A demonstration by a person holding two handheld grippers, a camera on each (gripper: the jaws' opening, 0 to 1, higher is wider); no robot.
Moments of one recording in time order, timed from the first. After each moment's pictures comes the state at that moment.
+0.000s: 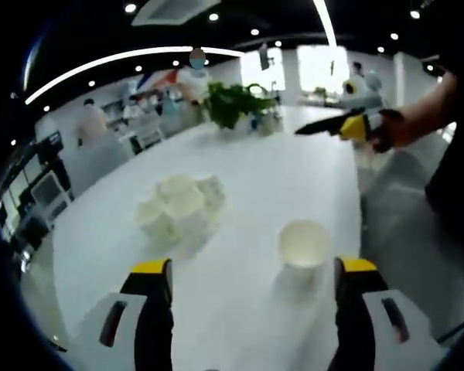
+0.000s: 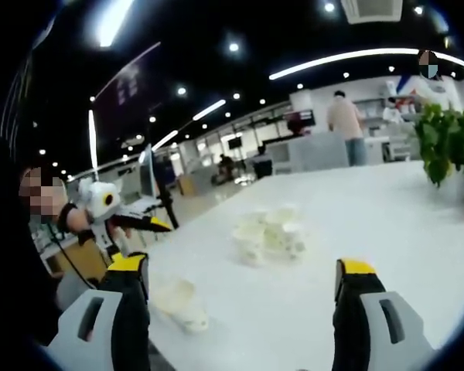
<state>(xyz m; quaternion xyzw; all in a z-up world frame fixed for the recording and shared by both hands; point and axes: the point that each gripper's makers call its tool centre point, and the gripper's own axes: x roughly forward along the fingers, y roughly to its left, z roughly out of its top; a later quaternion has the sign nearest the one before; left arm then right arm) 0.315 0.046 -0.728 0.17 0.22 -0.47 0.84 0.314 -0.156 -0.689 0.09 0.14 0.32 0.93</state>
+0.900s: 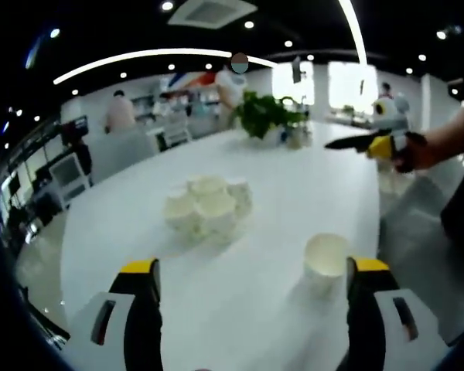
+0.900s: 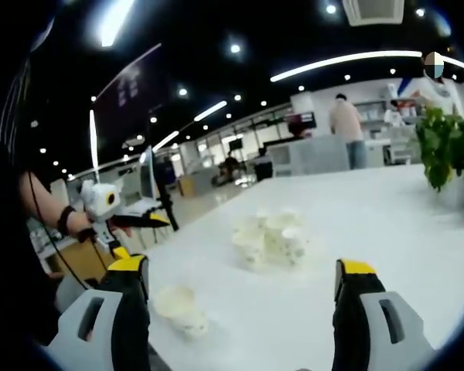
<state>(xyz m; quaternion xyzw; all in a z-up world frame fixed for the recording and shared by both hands) 0.333 0.063 -0.717 0.13 0.21 -0.42 0.87 0.321 -0.153 -0.680 0.08 0.14 0.32 0.93</state>
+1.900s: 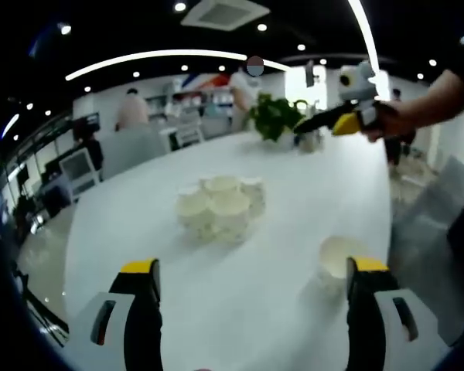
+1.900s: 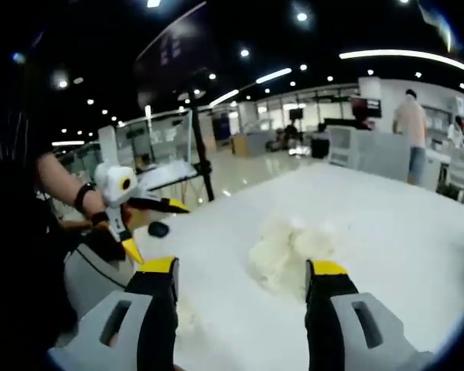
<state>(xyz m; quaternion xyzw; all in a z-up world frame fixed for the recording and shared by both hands) 0.344 0.070 -0.724 0.11 0.21 -0.39 0.89 0.390 -0.103 -0.656 -0.03 0.19 0.49 0.85</state>
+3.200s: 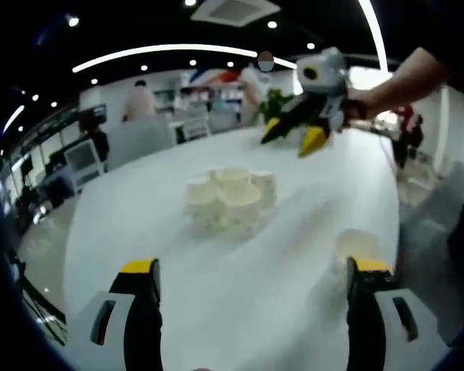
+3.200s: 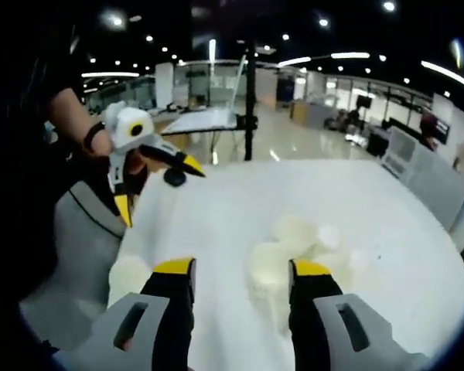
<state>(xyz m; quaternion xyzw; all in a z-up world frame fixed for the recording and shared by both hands) 0.363 0.083 -0.736 0.10 0.22 -0.37 0.90 0.431 -0.041 -0.696 -0.21 0.22 0.61 0.73</state>
